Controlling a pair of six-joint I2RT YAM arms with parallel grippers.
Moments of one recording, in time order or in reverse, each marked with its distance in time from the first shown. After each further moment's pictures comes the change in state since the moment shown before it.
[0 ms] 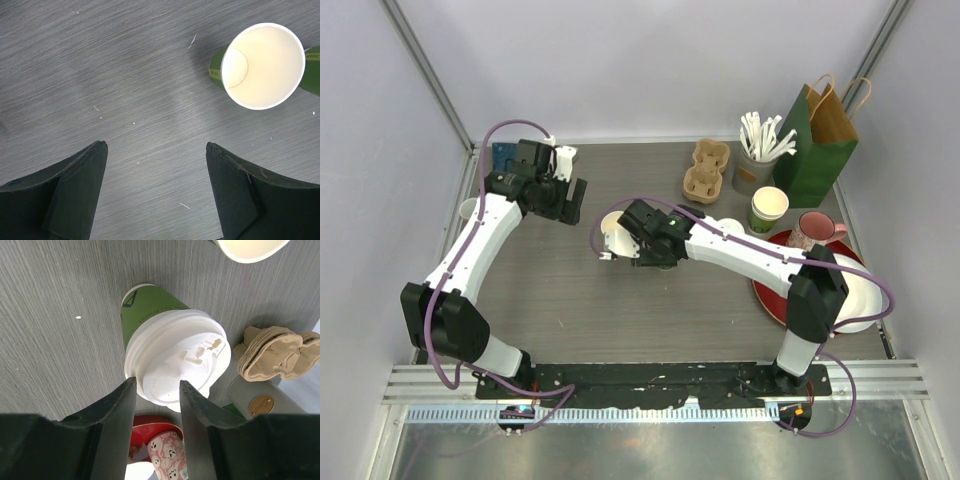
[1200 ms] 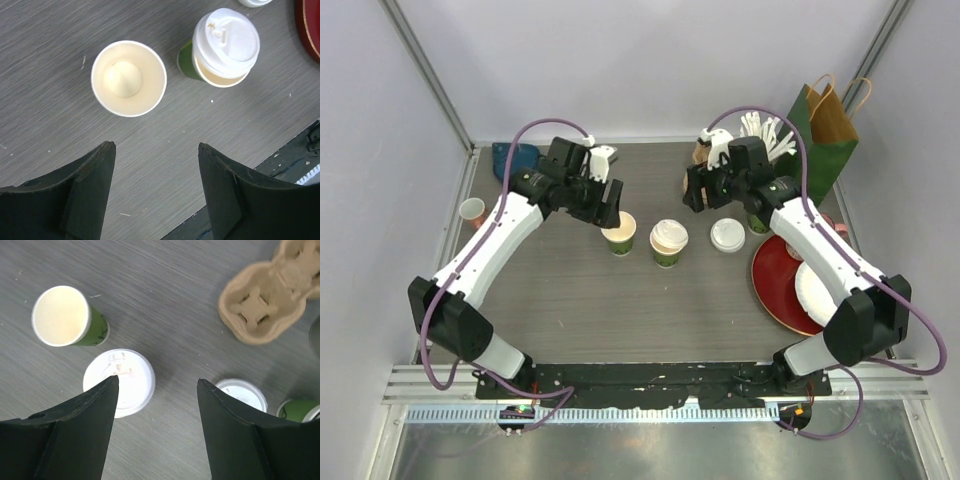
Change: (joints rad) left arm -0.188 0.024 0.090 -0.023 0.170 -0.137; right arm -0.522 -0.287 -0.145 0.422 -0.460 0.703
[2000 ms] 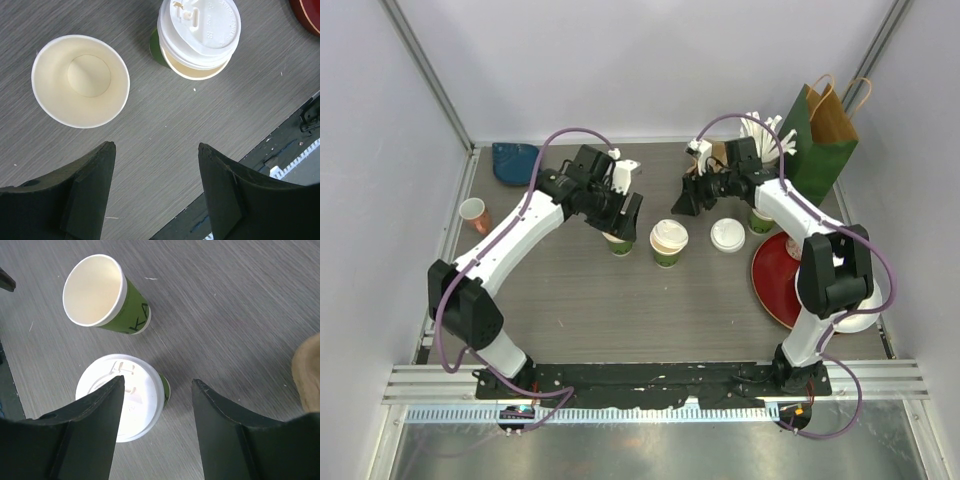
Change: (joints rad) left arm -0.107 0.095 0.014 -0.003 0.043 -0.013; right arm -0.160 0.306 0.026 0.109 -0.572 -0.196
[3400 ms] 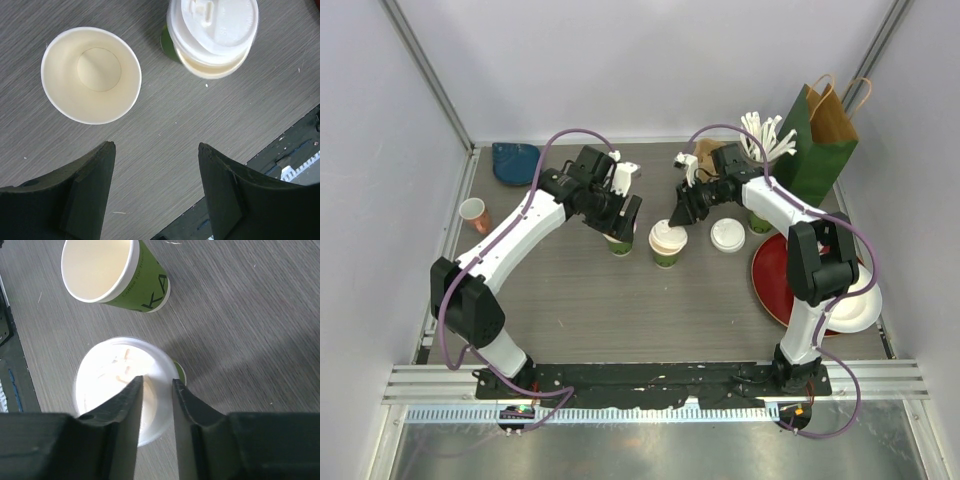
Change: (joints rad) left arm -0.002 0.017 0.000 -0.018 -0.039 0.024; right arm 0.041 0.117 0.050 -0.135 -0.060 -0.097
